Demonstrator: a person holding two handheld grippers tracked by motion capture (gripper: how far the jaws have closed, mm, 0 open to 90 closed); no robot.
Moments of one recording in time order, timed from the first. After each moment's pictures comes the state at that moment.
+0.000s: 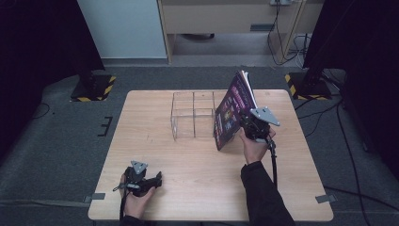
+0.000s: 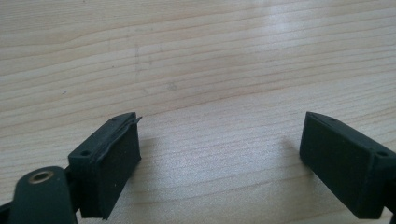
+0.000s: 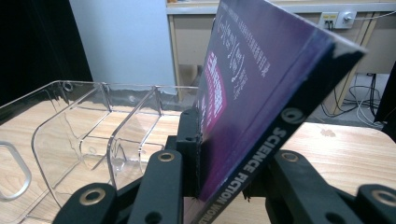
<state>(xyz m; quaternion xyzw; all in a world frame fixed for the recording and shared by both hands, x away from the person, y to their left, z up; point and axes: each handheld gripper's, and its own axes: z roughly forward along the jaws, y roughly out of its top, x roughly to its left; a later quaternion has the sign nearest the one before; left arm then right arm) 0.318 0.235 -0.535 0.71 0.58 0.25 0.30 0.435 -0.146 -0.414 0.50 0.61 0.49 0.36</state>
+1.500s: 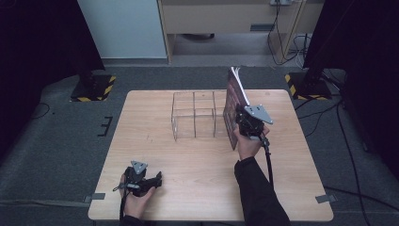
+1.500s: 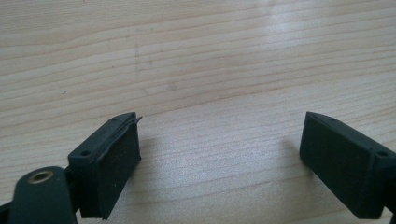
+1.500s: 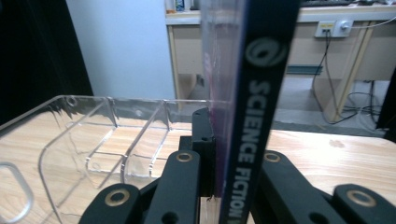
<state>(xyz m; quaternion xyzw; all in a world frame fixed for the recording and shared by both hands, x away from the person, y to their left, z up) 0.318 0.235 -0.535 0.71 0.58 0.25 0.30 0.443 -0.128 -0.412 0.50 0.60 0.50 0.38</state>
